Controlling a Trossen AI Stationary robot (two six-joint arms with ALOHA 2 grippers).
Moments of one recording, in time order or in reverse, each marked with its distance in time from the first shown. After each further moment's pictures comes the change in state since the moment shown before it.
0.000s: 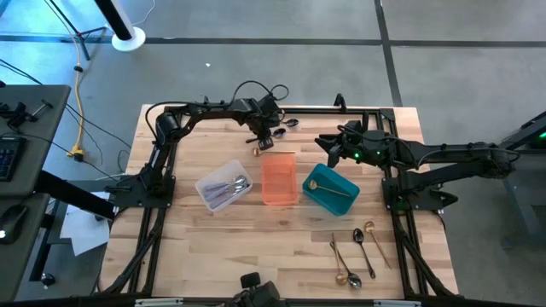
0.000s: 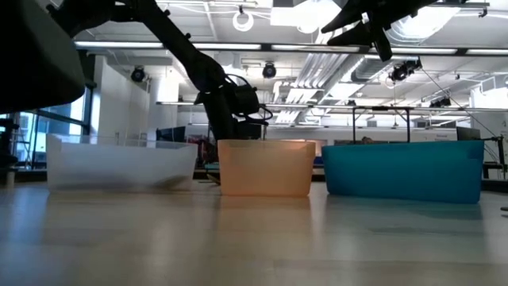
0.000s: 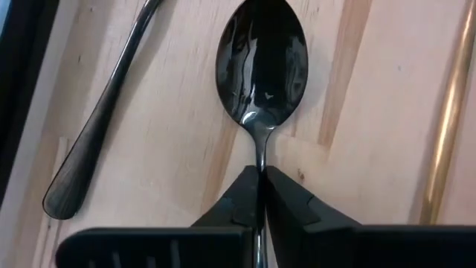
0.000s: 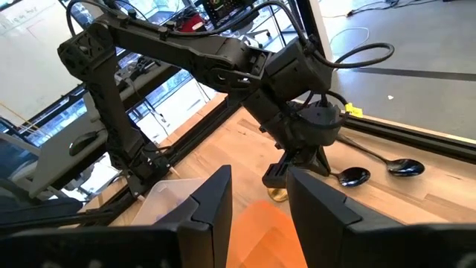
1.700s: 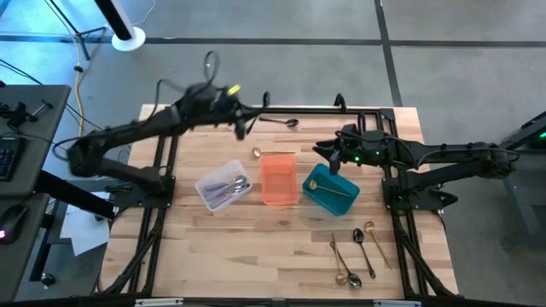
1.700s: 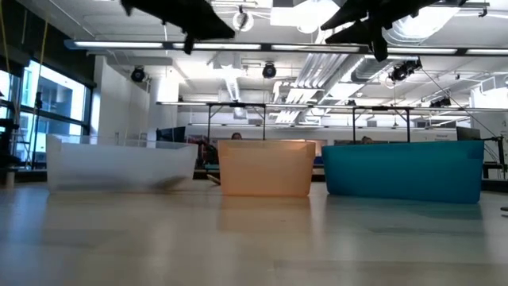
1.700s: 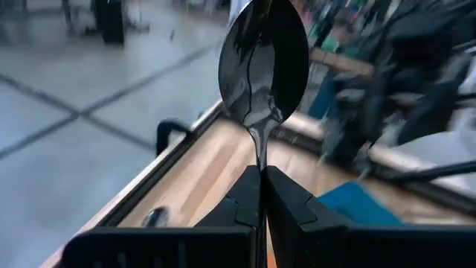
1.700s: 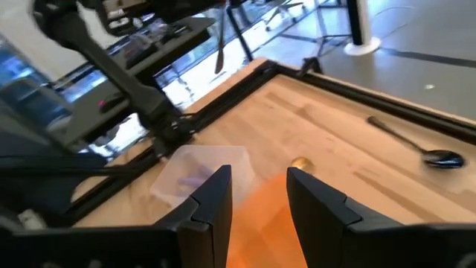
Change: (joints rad) left arm -0.108 -0.929 -0.477 0.527 0.053 -0.459; right arm 0.000 0.000 0.000 -0.024 -0.147 -0.065
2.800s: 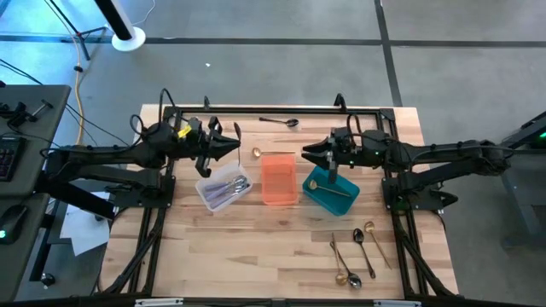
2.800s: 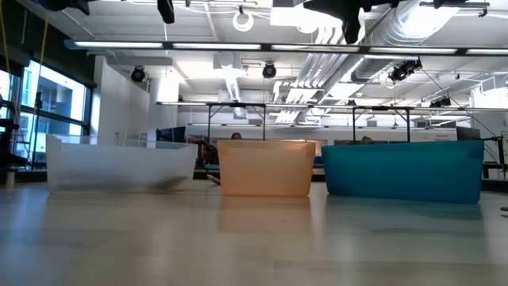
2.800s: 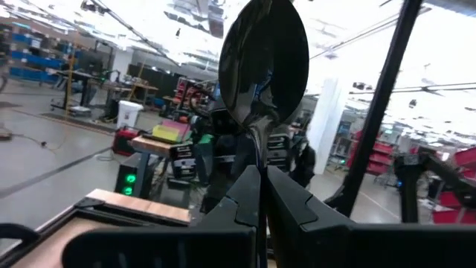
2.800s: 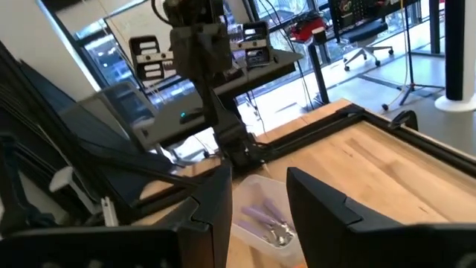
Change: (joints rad) left arm -0.290 -0.355 -0.443 0.593 0.017 -0.140; right arm 0.021 0.097 0.000 0.332 -0.199 -0.158
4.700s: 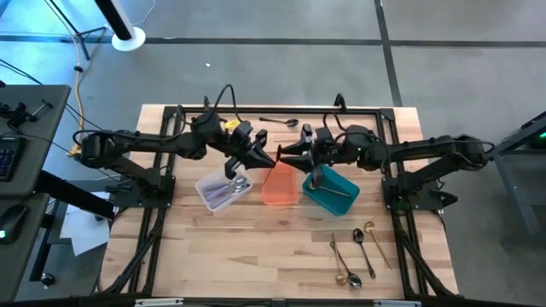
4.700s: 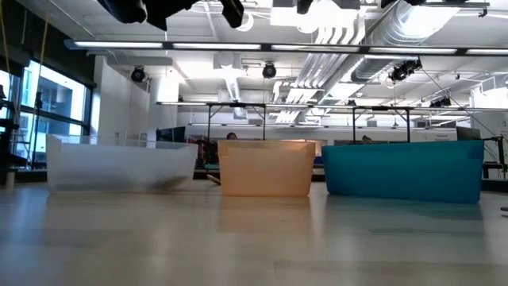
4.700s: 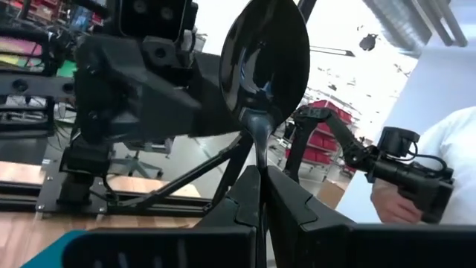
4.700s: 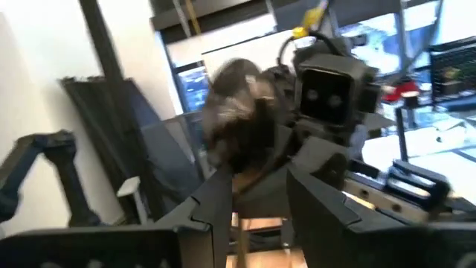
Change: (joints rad) left arm 0.049 0.519 0.292 0.178 0.534 -0.215; right arm -0.003 0.284 0.161 0.367 -0.248 -0.119
